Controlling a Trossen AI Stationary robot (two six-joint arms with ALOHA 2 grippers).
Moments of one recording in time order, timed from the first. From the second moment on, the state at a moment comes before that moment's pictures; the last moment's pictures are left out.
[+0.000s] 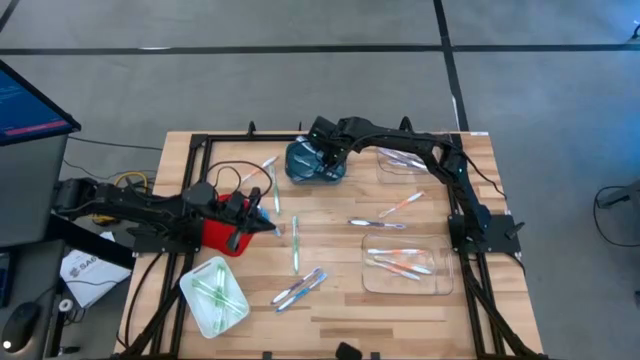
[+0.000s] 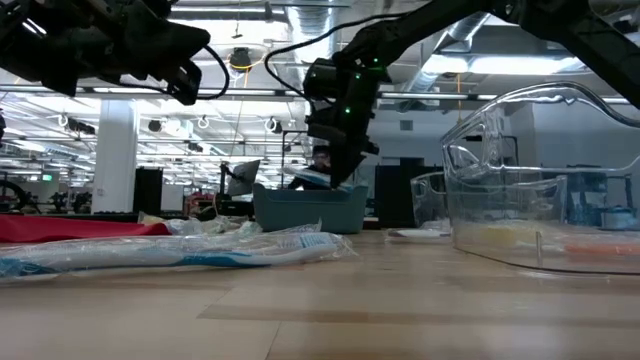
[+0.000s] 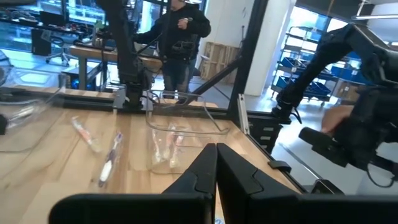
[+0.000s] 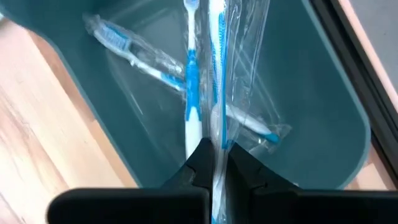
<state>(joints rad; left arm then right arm) 0.06 0.89 0.19 0.73 0.32 -0.17 -0.42 2.18 1.89 -0.95 0.08 0.08</state>
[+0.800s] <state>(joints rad) 0.05 0.89 0.19 0.73 0.32 -0.17 -0.42 2.28 1.96 -1.02 0.10 0.02</state>
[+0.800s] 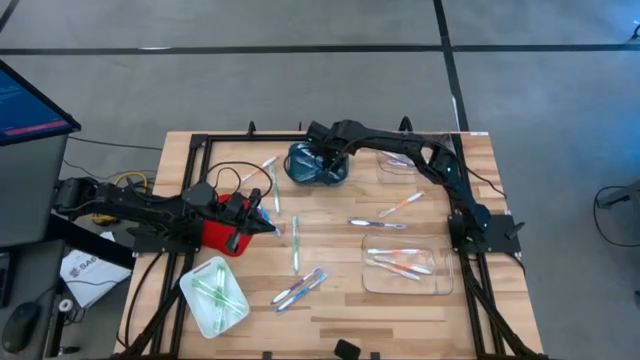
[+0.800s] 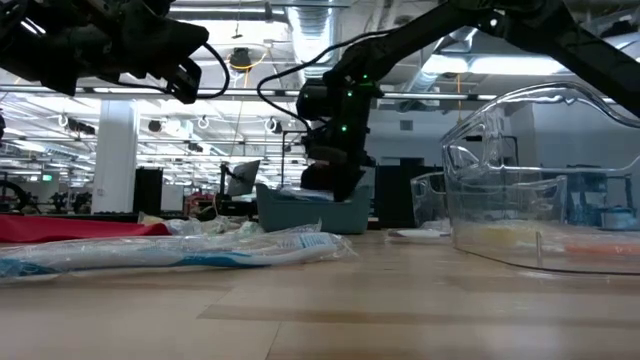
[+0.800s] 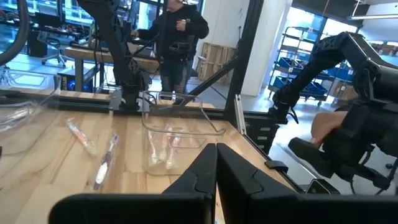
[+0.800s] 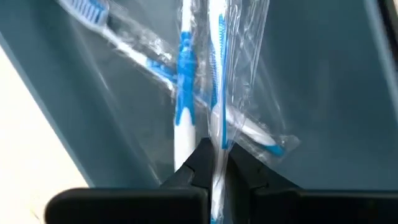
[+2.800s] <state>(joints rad) 0.00 0.89 0.19 0.77 0.32 -0.22 -0.18 2.11 2.33 -1.41 0.13 0.06</state>
